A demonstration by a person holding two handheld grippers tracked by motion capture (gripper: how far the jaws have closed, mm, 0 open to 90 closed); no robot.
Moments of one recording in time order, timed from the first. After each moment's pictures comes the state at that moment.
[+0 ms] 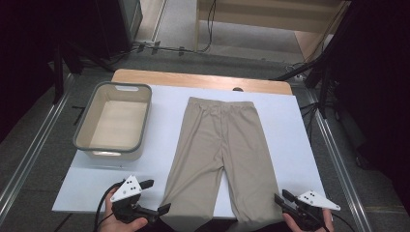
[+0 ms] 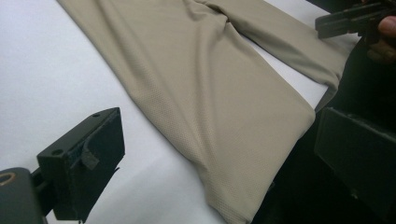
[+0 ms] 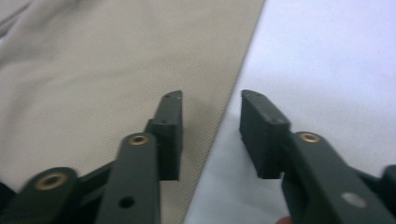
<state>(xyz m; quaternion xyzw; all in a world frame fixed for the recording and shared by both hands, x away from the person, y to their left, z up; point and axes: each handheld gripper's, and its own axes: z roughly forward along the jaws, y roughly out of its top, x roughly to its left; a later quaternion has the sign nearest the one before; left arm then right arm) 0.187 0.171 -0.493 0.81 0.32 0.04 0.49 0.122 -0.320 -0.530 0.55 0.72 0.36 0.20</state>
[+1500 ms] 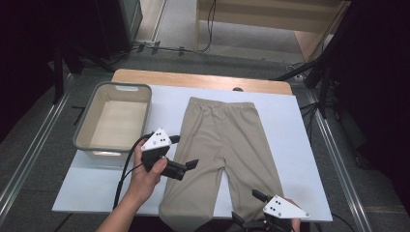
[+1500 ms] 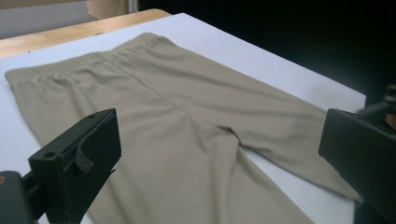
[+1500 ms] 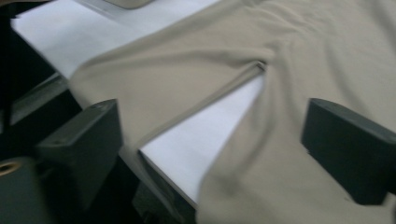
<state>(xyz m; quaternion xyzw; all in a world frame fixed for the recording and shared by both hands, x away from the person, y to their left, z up) 0.283 0.093 -0.425 0.81 0.26 0.07 0.53 0.109 -0.217 -0.486 0.42 0.76 0.47 0.16</state>
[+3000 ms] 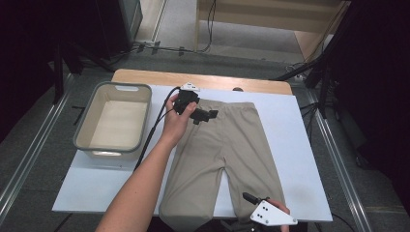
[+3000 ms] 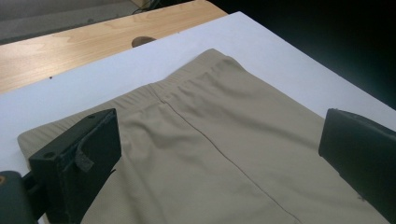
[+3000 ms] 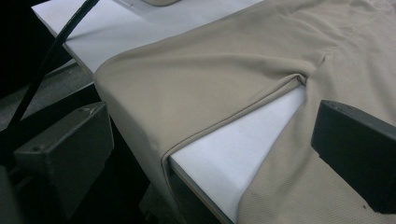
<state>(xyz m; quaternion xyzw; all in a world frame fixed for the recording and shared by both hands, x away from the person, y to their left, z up) 0.444 0.021 -0.438 0.82 0.32 0.04 0.48 0.103 -0.193 -0.489 0.38 0.78 0.47 0.16</state>
